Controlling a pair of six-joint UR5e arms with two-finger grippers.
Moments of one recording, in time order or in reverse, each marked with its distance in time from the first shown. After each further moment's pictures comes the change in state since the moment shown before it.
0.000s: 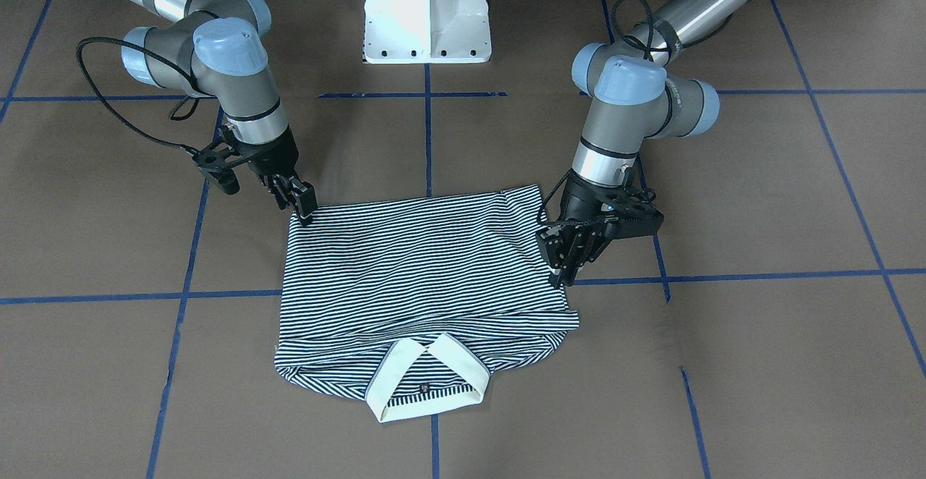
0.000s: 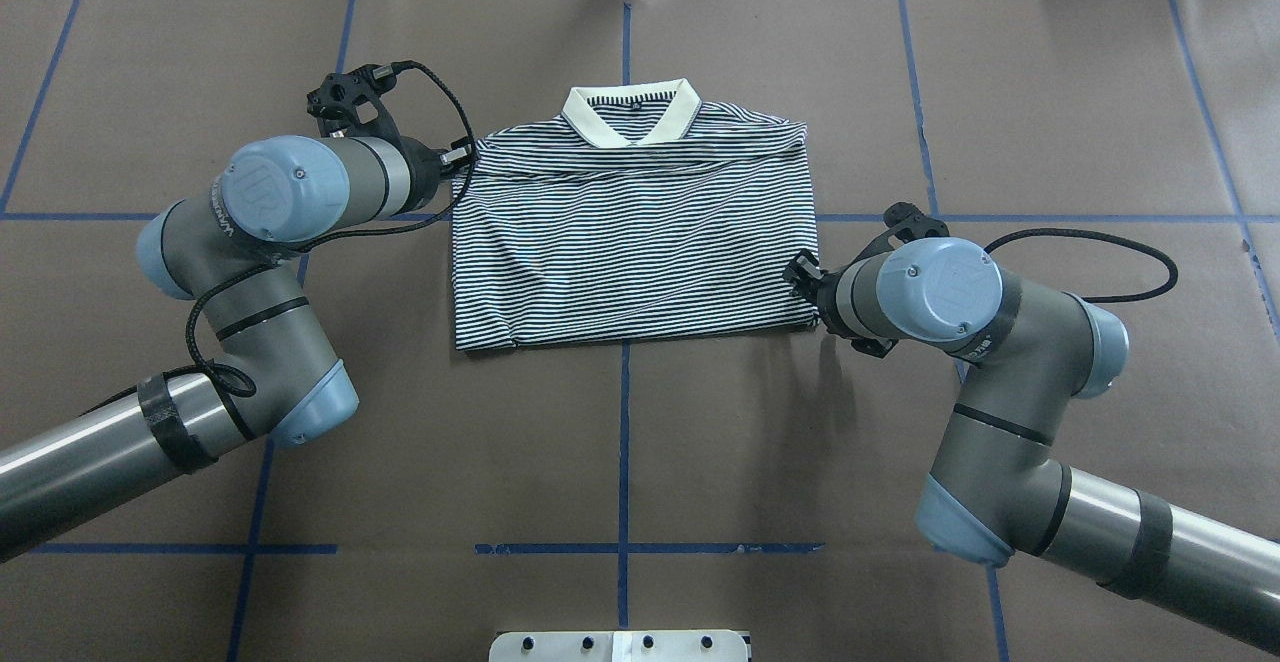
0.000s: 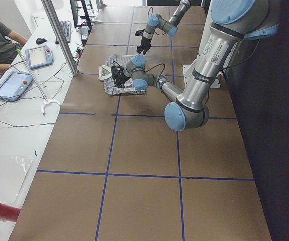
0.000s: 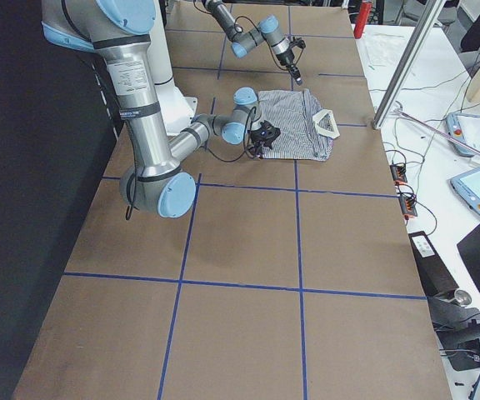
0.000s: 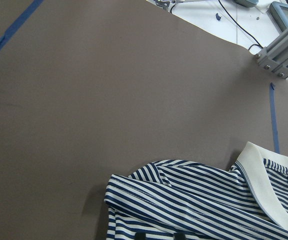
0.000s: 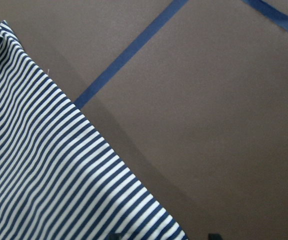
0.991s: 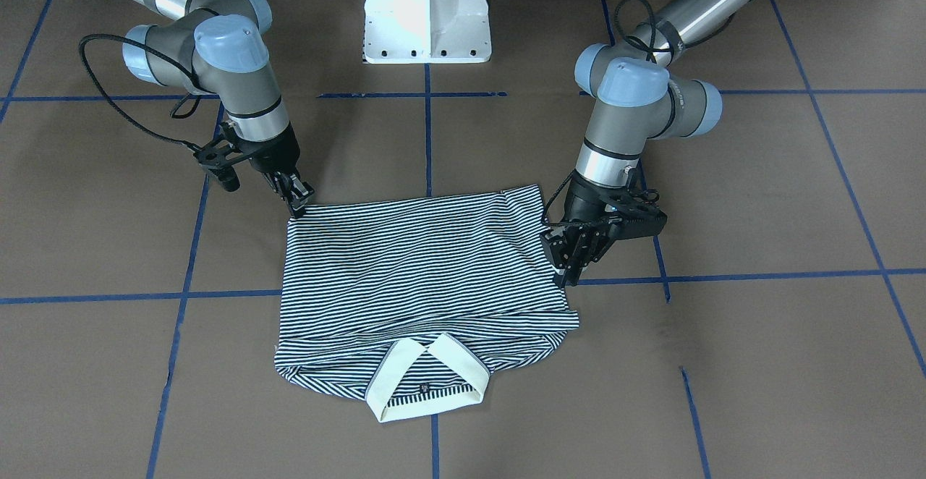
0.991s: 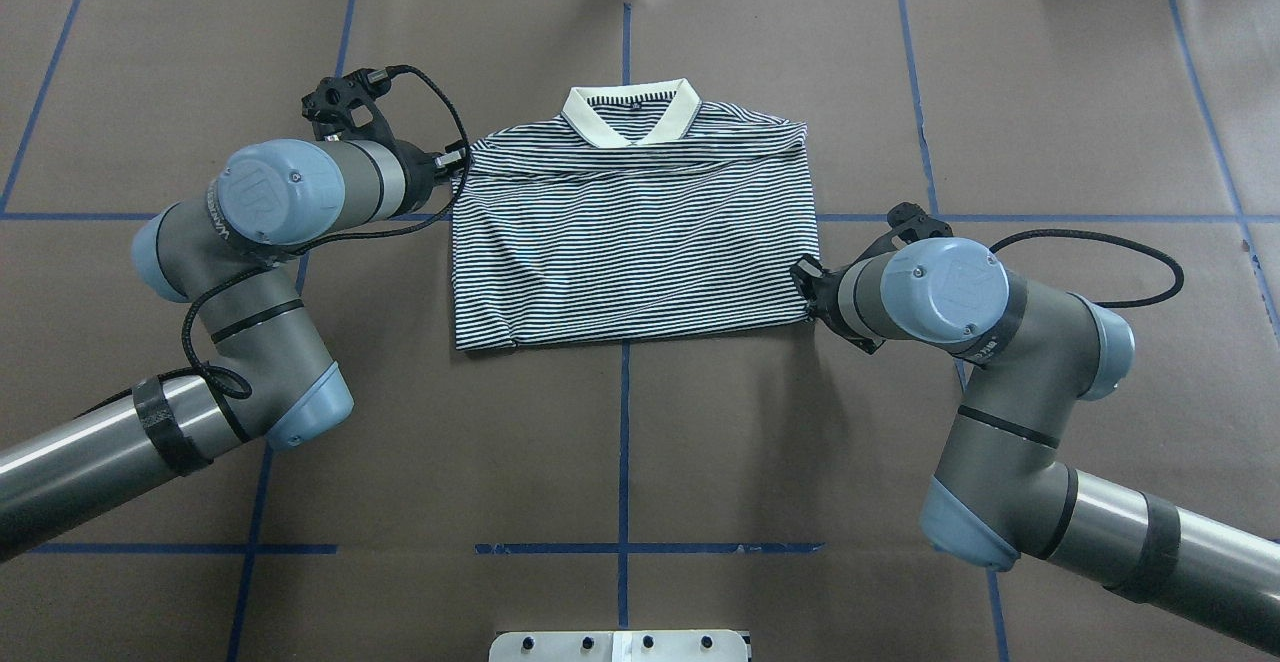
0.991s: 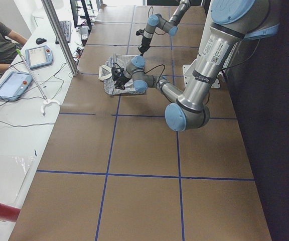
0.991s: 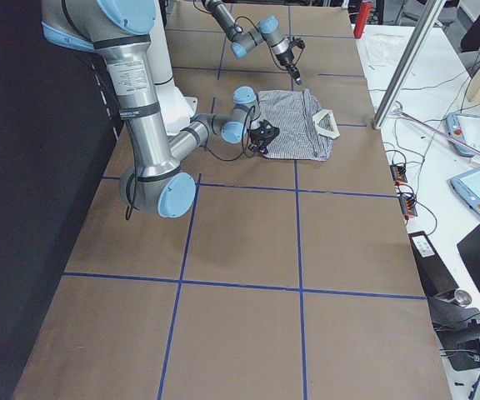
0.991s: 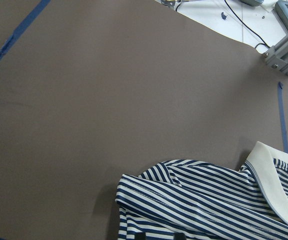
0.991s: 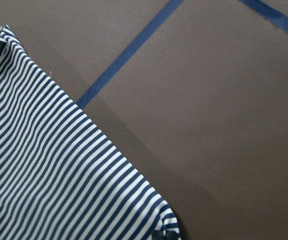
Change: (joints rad) left arm 0.000 0.010 0.000 0.000 0.000 0.000; right arm 0.001 -0.022 0.038 0.000 0.001 0.030
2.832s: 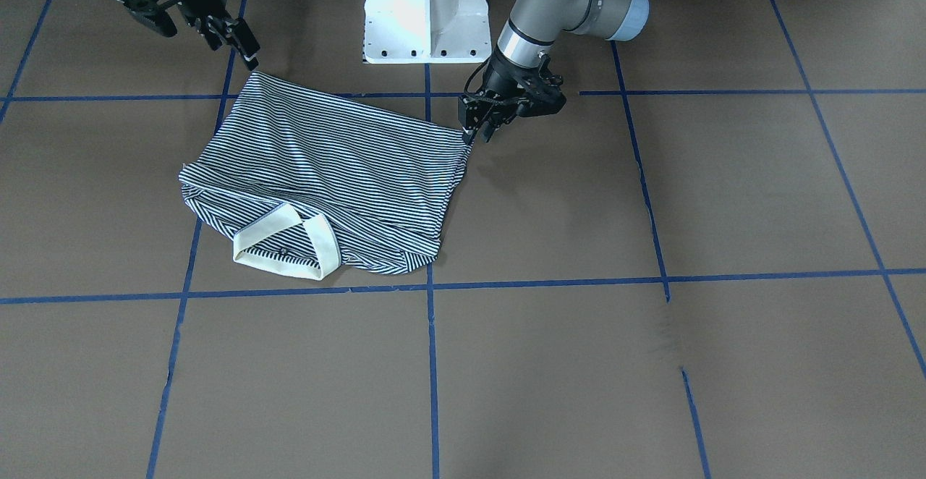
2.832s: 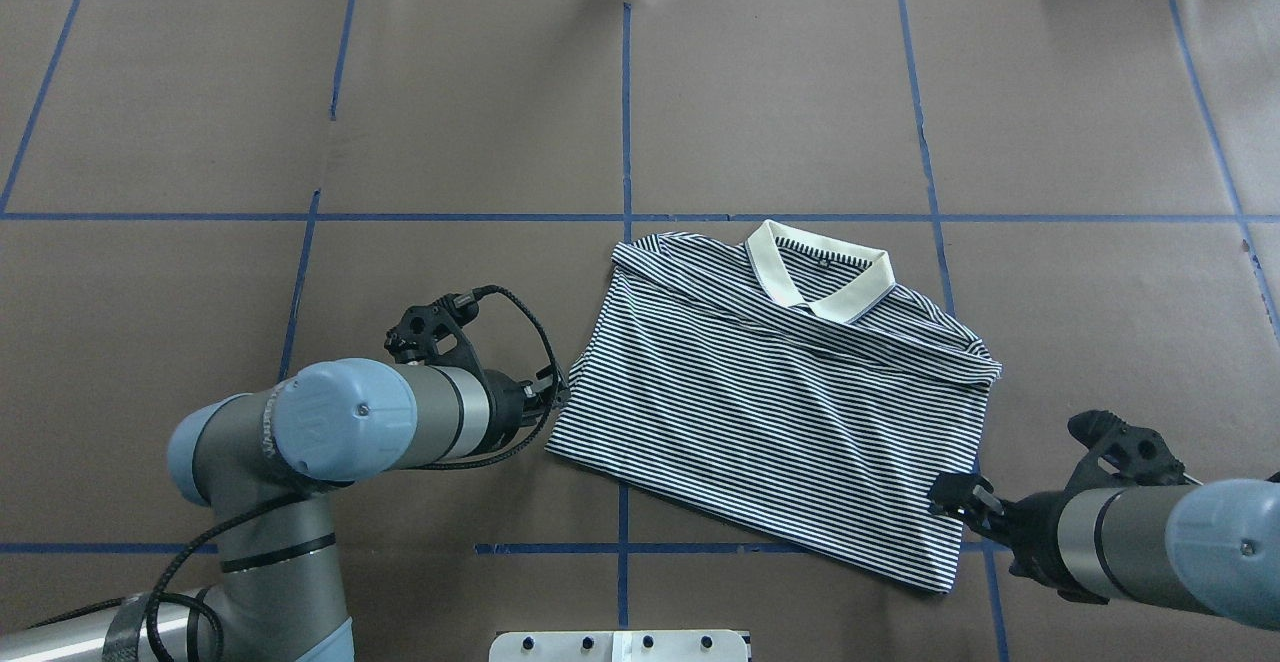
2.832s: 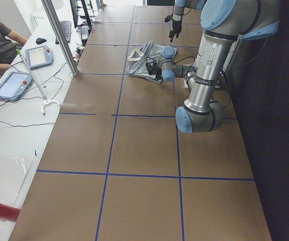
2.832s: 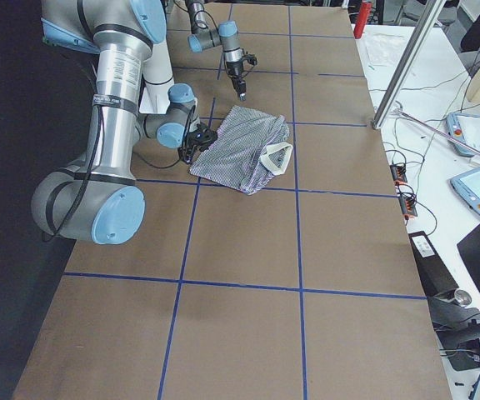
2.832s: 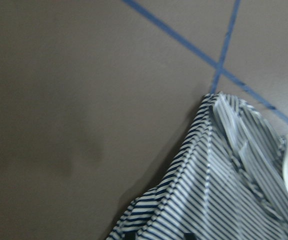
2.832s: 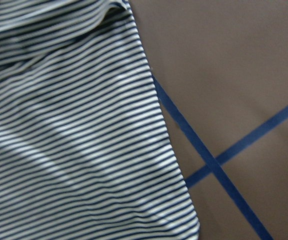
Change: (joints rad) left arm 0.350 0.080 -0.333 0.265 -0.070 -0.327; right arm -0.286 -0.554 0.539 -0.005 -0.009 0.052
